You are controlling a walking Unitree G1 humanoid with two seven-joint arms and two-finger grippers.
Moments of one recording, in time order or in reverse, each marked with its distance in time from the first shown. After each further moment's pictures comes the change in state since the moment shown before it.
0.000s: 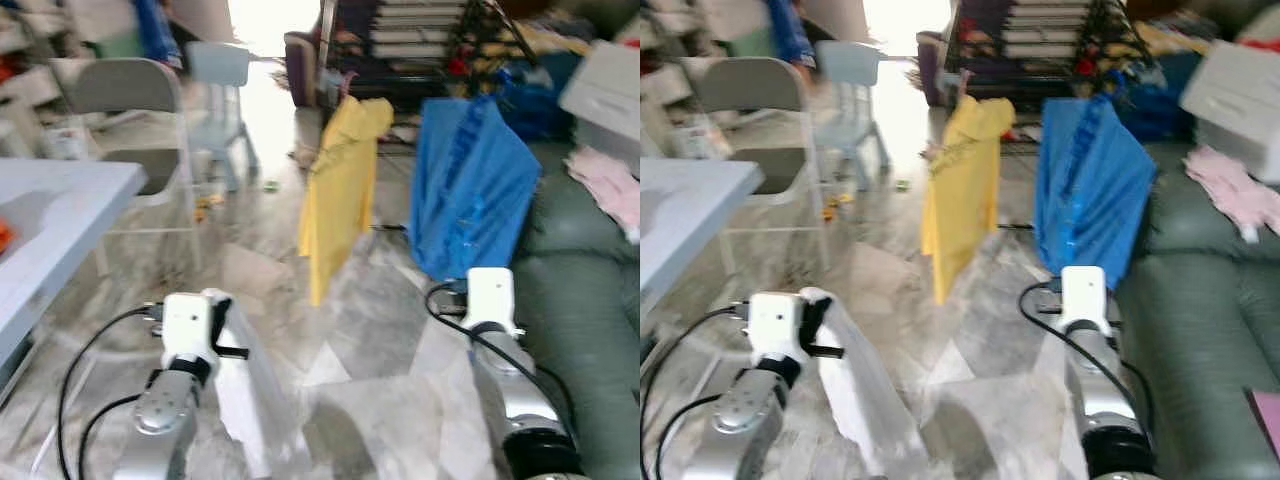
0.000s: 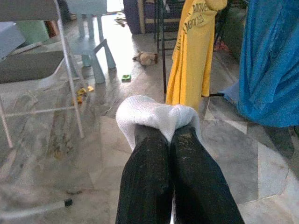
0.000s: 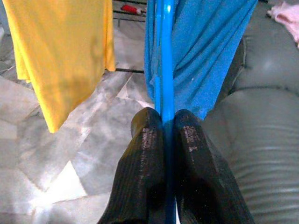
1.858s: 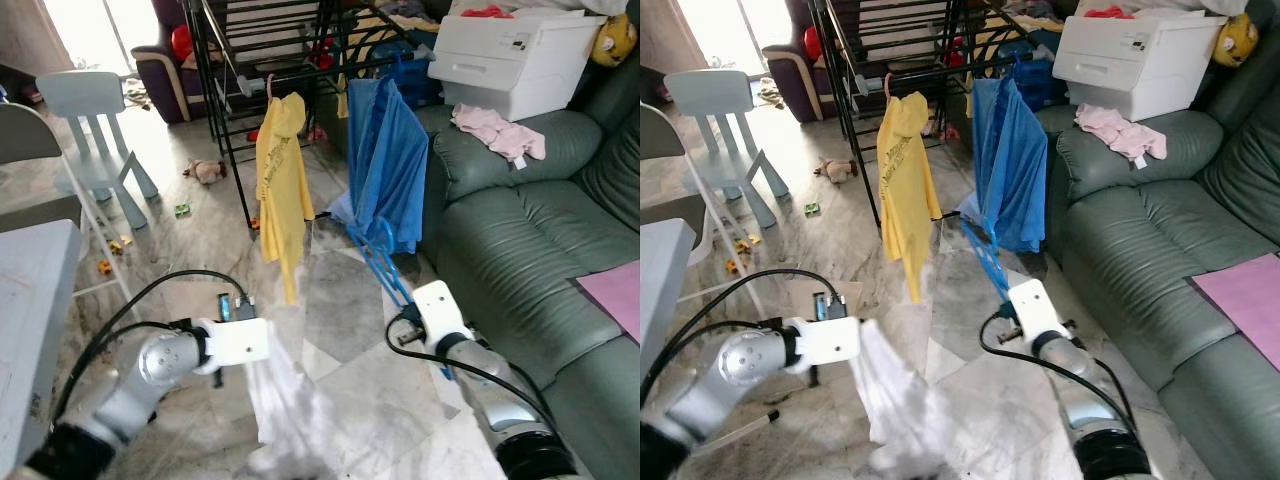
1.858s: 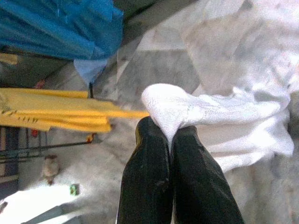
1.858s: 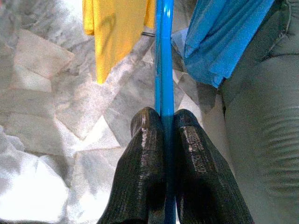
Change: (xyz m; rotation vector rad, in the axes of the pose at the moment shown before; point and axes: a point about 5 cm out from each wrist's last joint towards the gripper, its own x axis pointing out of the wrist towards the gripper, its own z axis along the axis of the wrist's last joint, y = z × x) left arm 0.036 0.008 0.013 1.113 0.145 -0.766; right arm -0.006 0.032 -0.014 -0.236 0.057 0.389
